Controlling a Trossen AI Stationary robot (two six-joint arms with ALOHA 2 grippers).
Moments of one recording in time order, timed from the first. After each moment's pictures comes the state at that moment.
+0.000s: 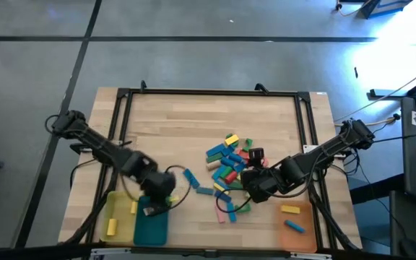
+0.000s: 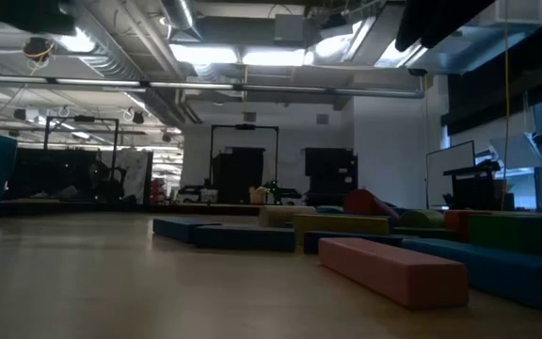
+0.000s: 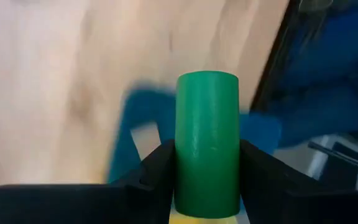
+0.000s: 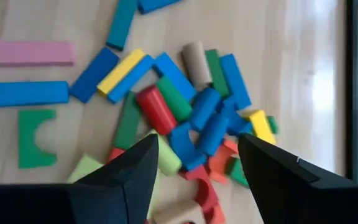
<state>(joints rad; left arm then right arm) -0.52 1.49 1.25 -0.98 0.18 -0.90 0.51 1.58 1.40 -1.04 0.47 0.23</state>
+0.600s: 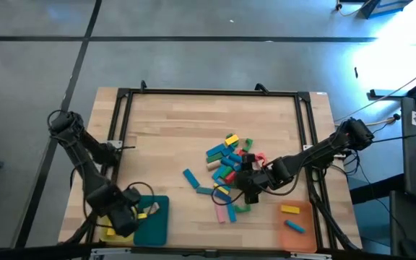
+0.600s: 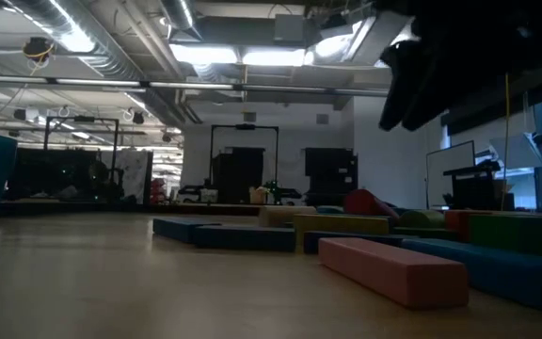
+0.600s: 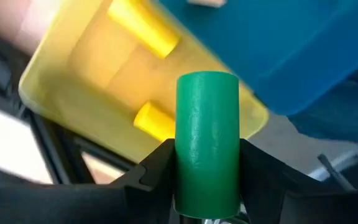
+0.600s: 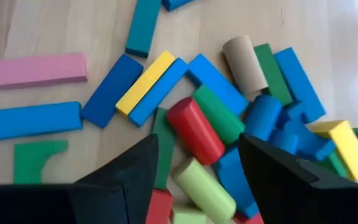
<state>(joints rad) -0.94 1.49 1.25 -1.17 0.20 -1.70 0.44 1.58 1.08 -0.58 0.34 0.23</state>
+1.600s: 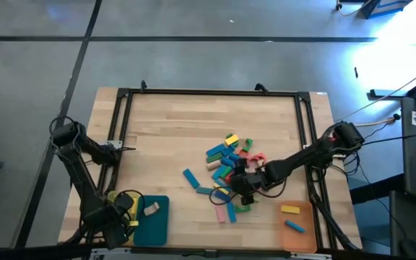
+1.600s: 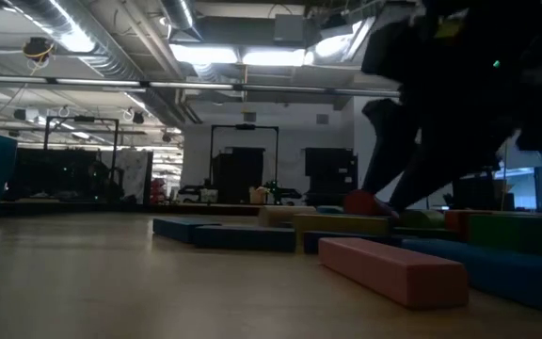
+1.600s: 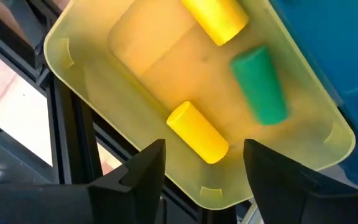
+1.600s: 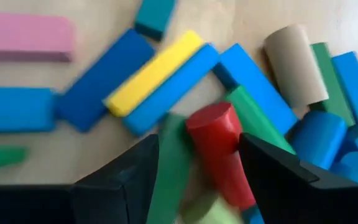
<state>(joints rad) -1.07 1.63 1.25 -1.22 0.16 -1.91 0.39 1.70 0.92 -0.23 0.30 0.07</state>
